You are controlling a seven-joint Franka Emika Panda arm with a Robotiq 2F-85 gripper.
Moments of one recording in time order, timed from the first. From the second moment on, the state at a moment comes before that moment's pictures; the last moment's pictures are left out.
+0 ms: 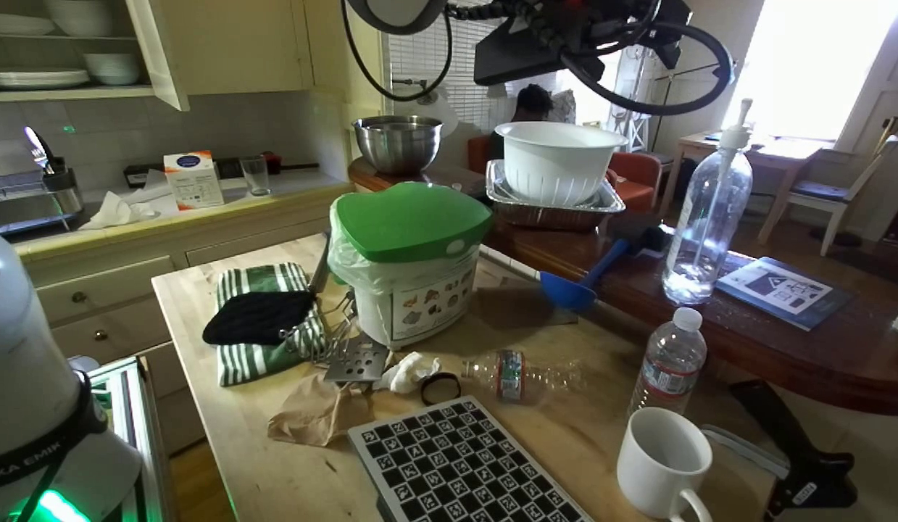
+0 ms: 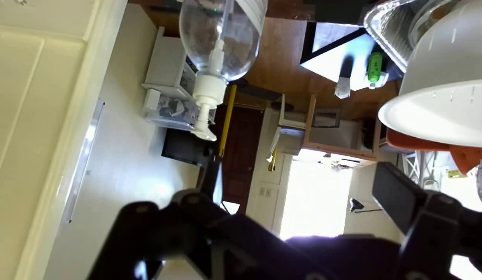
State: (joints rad) arm 0.33 -0.13 -0.71 -2.06 0.68 2.98 -1.06
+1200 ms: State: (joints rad) arm 0.38 0.10 -0.93 -1.87 1.30 2.69 -1.55
